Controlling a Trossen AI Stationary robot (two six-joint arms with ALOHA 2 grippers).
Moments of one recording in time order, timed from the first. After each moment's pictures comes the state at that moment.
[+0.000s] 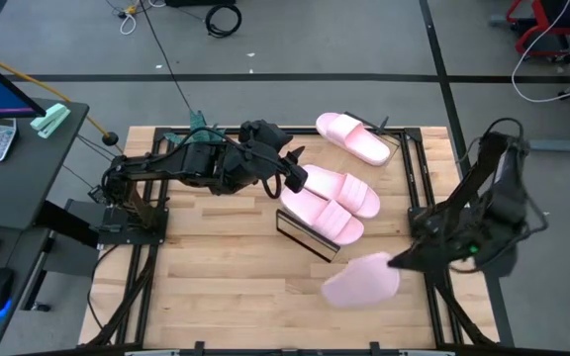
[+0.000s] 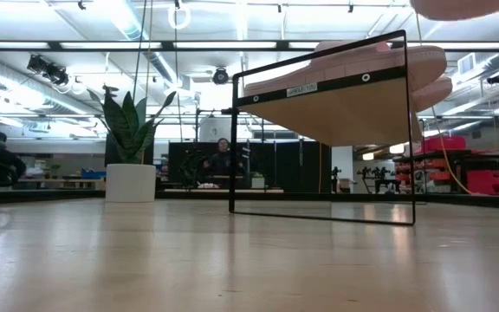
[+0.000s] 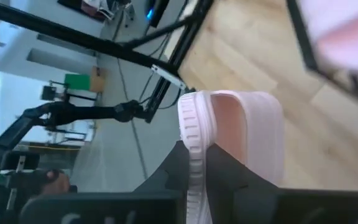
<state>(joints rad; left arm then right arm) -0.11 1.79 2.17 -0.86 -0.80 -0.45 1.04 1.02 1.21 -0.78 0.72 1.66</state>
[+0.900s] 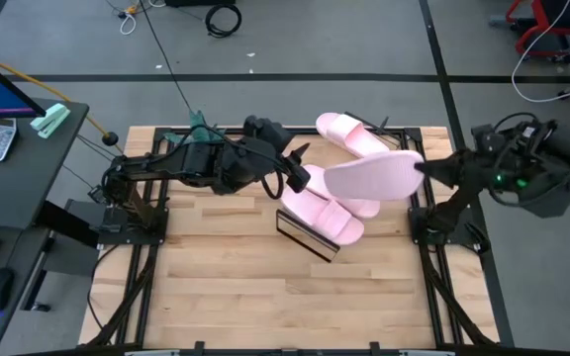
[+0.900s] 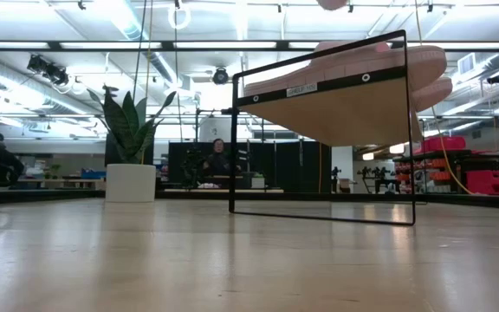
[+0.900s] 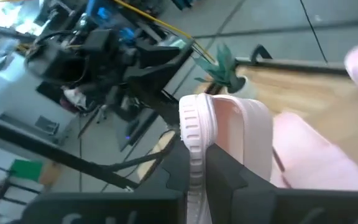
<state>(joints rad) -0.11 1.79 2.17 -0.75 -0.80 -0.27 0.95 1.15 1.96 -1.57 1.14 1.56</state>
